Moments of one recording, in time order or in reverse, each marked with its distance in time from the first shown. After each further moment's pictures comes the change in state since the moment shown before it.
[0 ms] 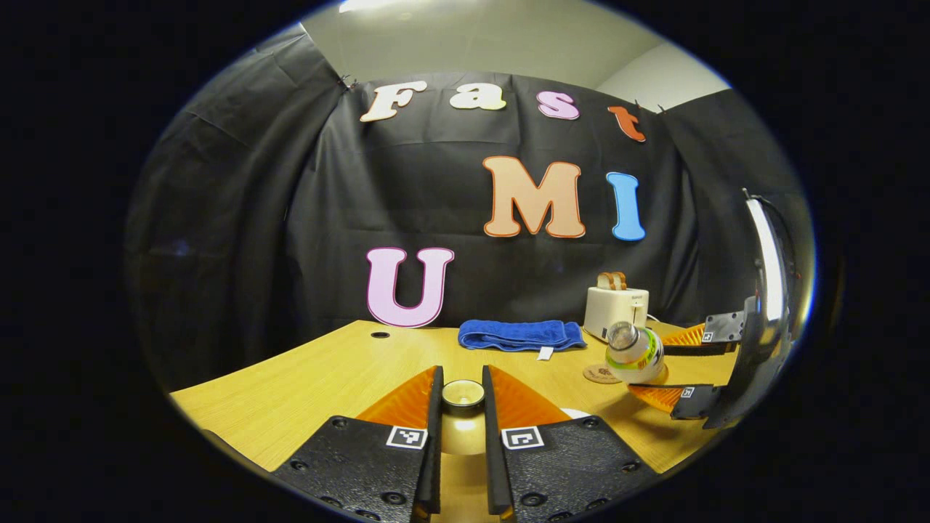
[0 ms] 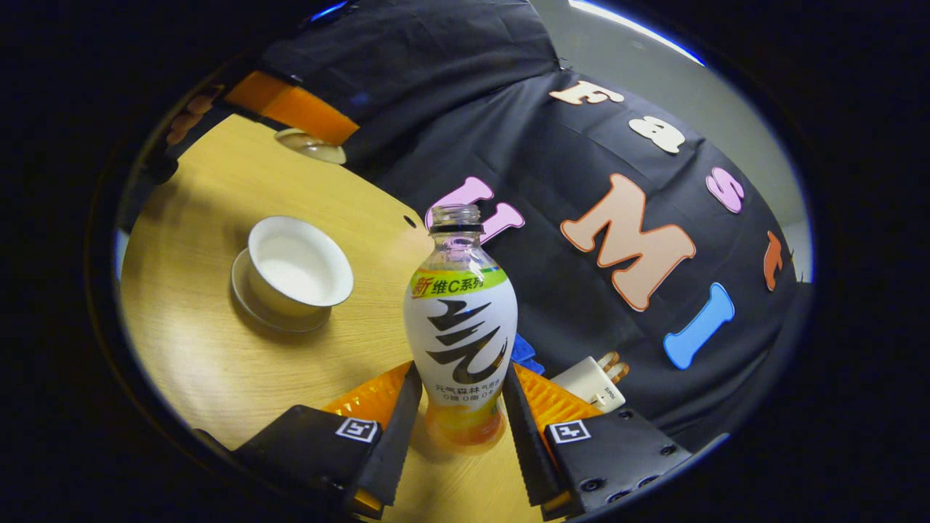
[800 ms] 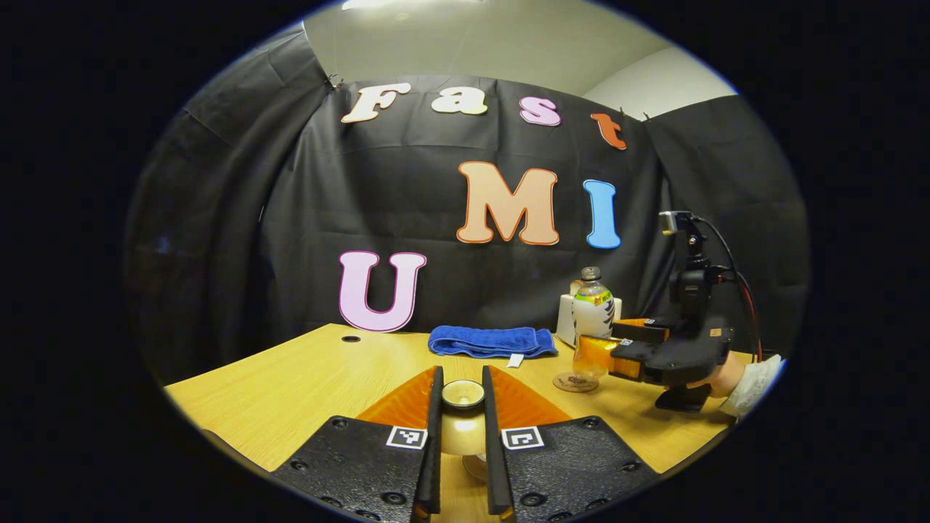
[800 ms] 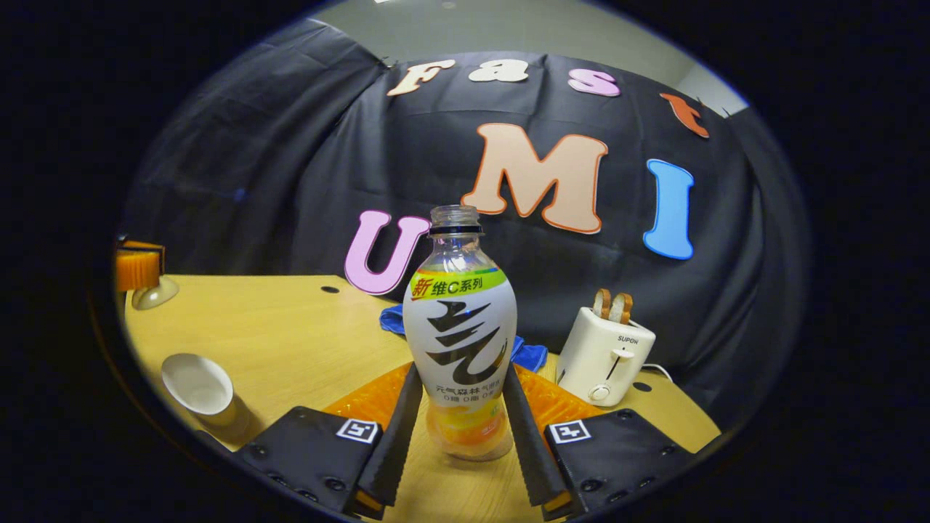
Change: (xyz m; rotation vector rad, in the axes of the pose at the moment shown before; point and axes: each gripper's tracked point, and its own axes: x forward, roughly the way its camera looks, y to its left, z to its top) left arm 0.002 -0.032 0.010 -0.021 -0.016 -0.089; right arm 0.078 -0.083 -0.020 0.625 -0.031 -0.173
